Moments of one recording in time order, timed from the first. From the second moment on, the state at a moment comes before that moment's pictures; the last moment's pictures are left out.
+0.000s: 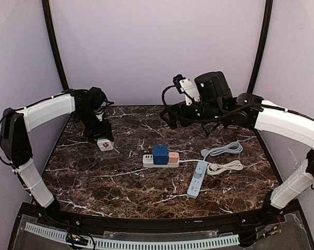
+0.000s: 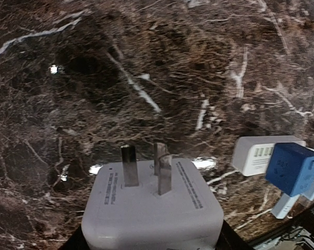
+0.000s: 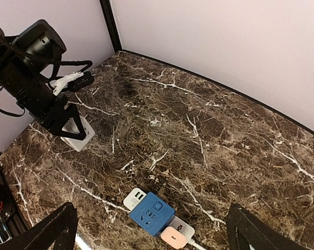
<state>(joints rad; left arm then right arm) -0.42 1.70 1.47 -1.06 0.17 -0.57 0.97 1.46 1.42 -0.44 0.20 0.23</state>
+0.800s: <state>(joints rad) -0.69 1.90 1.37 -1.00 0.06 -0.50 0.99 1.35 1.30 -0.55 0.20 0.25</state>
